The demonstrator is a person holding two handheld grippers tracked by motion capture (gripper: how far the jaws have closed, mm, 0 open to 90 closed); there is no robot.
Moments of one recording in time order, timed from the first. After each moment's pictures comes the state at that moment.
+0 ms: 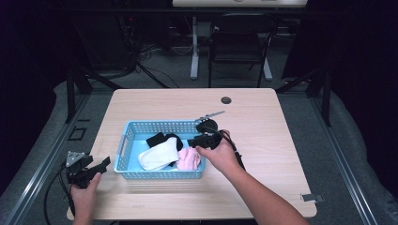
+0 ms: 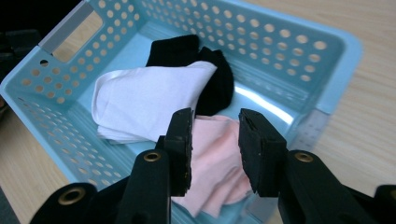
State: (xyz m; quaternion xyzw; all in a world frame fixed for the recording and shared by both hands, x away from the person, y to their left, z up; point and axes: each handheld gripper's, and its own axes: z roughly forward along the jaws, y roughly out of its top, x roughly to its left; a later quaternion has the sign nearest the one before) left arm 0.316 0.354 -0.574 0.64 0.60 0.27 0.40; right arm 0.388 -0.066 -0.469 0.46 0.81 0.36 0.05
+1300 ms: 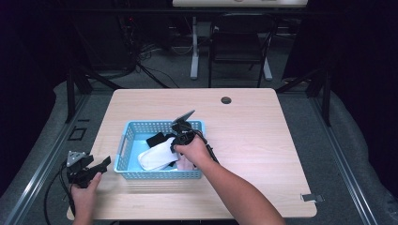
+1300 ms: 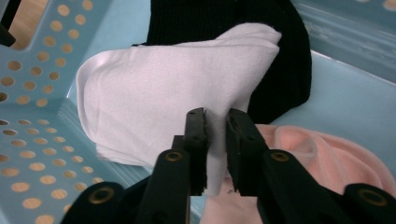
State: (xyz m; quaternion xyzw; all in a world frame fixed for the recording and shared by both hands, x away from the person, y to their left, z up) left arm 0.317 0.353 -0.575 0.64 0.59 0.27 0.40; right arm 0.434 0.006 -0.519 0.50 0.82 0.25 -0.06
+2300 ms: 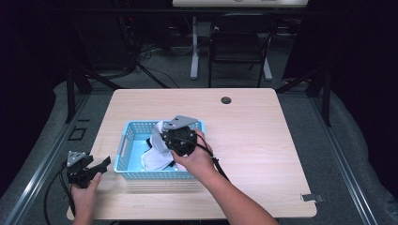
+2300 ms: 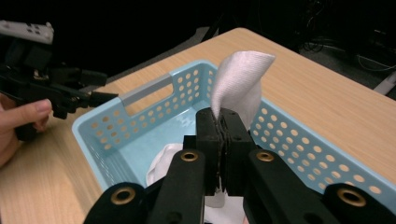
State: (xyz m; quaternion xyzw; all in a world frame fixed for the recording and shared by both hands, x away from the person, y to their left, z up) left arm 0.317 0.353 -0.575 0.64 0.59 0.28 0.40; right arm 0.345 -0.006 -0.430 0.31 0.81 0.47 0.17
